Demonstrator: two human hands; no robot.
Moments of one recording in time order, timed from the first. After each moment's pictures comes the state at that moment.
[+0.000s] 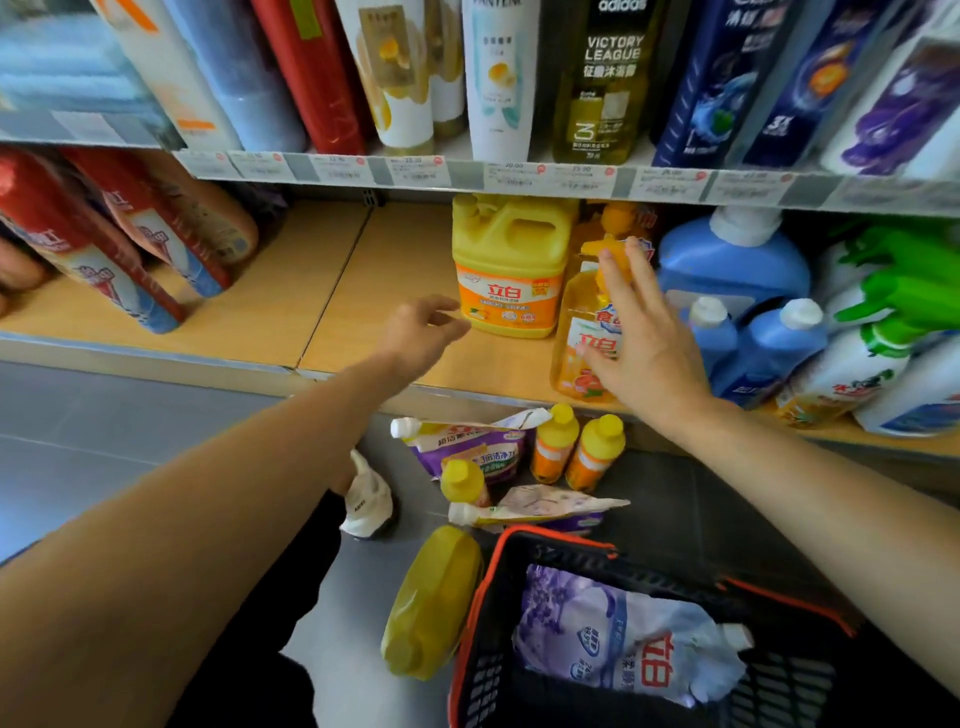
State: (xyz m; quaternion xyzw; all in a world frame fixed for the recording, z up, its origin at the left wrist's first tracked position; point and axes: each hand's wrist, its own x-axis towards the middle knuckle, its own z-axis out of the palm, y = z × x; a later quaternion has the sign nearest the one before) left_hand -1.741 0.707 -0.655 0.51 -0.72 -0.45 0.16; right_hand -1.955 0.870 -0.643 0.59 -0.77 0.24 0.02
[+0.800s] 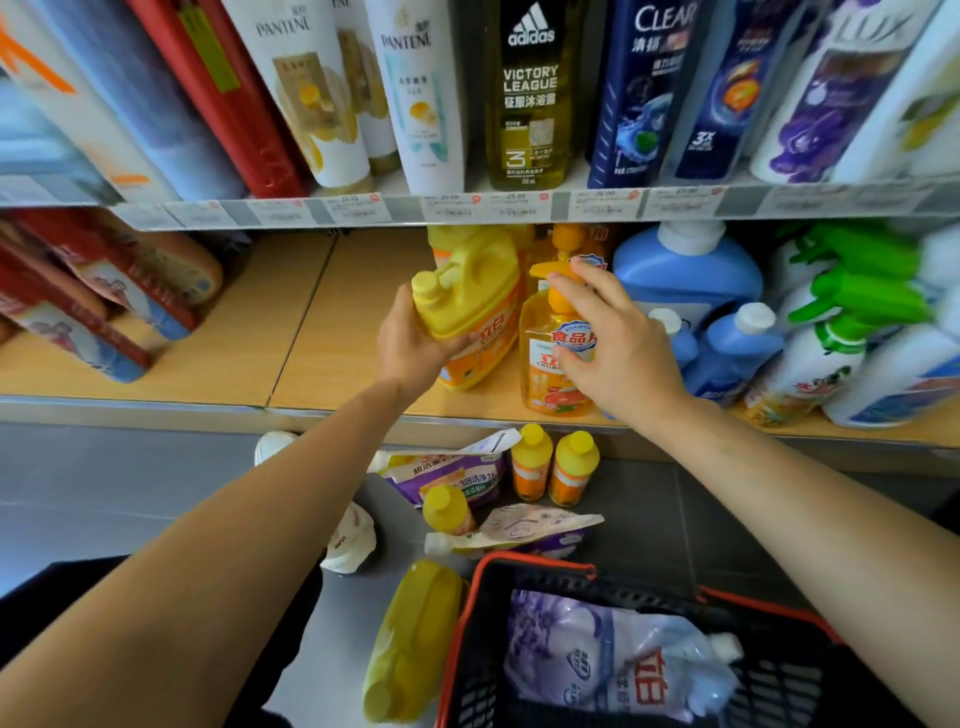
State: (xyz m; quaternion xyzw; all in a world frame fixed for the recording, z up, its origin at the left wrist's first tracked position) left_hand -1.783 0.695 -0.682 0.43 -0.75 -0.39 0.33; right_hand -1.973 0.870 -0.630 0.59 -0.74 0.31 0.00
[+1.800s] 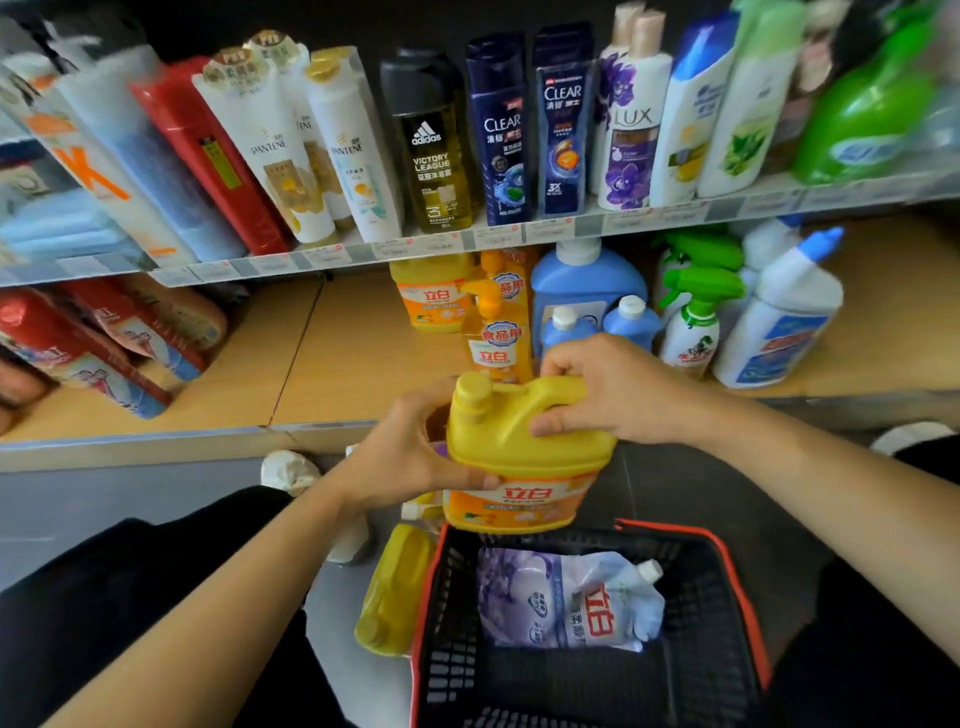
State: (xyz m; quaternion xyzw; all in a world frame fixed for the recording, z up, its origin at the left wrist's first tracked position) left_hand -1.741 0.899 -0.542 0.19 -0.83 -0.52 0.11; right_hand -1.970 1.013 -0.524 0.64 -0.65 0.31 -0.28
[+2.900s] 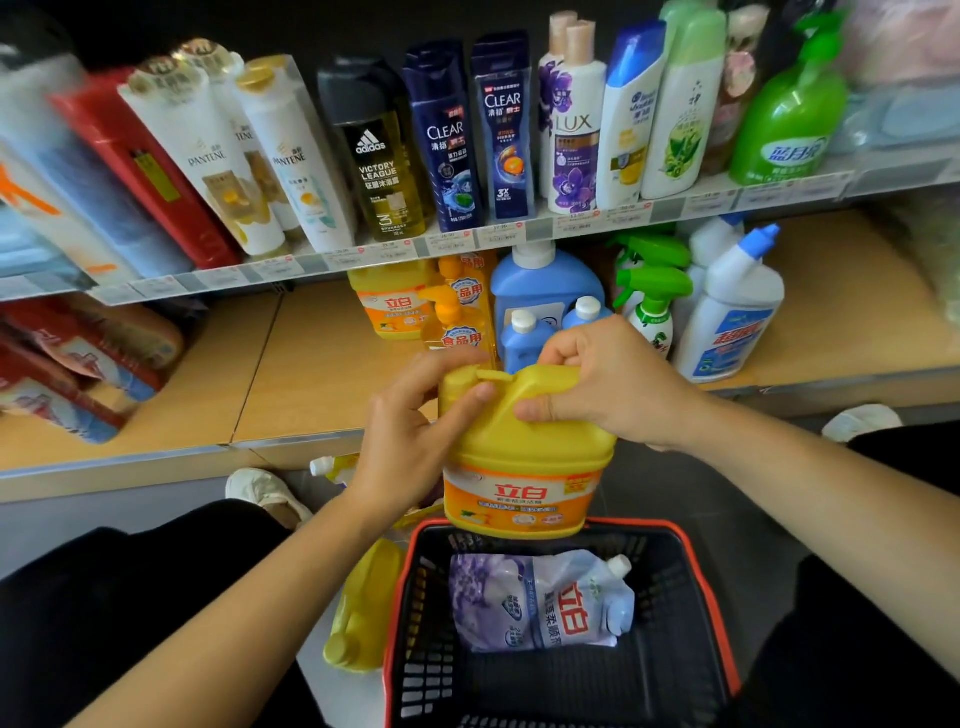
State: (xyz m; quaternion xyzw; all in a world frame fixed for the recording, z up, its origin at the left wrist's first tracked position) left_hand -1.784 0.936 -0.536 0.21 -0.82 -0.42 0.34; right_hand -1.978 1.041 -0.512 0.52 -0.67 0.44 -0.29
